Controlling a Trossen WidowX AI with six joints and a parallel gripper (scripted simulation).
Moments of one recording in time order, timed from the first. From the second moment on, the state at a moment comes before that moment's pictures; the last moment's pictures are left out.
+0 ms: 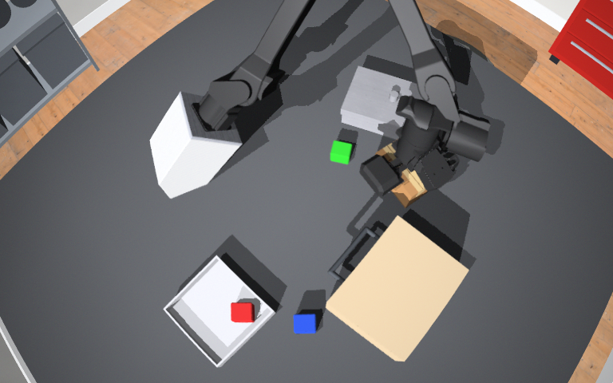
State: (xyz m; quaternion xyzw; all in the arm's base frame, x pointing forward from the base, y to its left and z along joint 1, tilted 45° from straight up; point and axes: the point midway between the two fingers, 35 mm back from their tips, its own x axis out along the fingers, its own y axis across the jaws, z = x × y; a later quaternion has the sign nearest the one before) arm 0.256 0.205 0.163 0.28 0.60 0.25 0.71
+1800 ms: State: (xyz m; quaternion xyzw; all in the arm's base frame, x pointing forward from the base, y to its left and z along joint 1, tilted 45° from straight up) arm 0.339 -0.035 0.106 0.42 0.63 0.13 0.64
